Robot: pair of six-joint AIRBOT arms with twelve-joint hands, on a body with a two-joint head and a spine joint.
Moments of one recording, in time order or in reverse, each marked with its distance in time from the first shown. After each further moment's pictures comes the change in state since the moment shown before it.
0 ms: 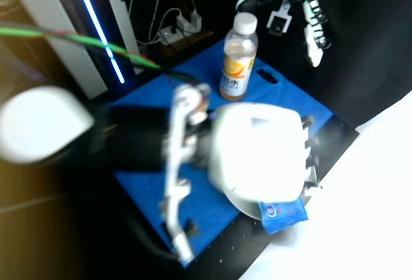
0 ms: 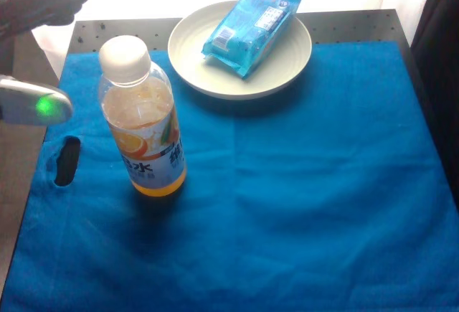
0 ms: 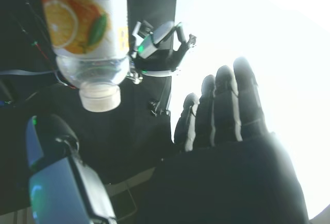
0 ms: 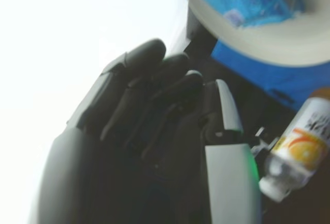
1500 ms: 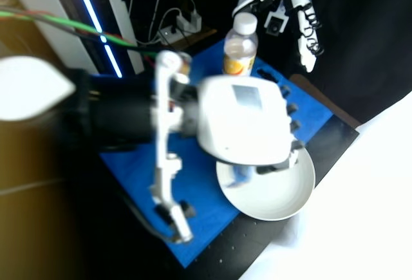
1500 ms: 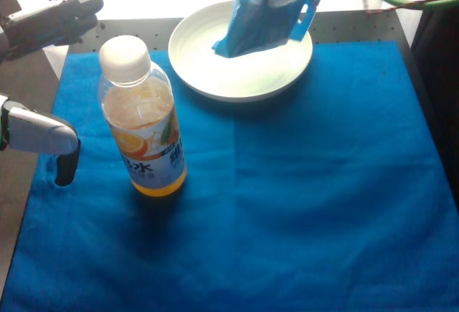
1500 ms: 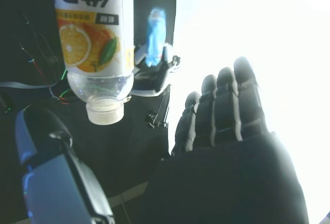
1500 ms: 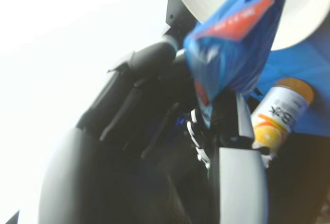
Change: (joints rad) left arm 0.010 -0.011 -0.001 0.043 0.044 -0.014; right arm 0.034 -0.032 -0.082 -0.272 -0.058 0.015
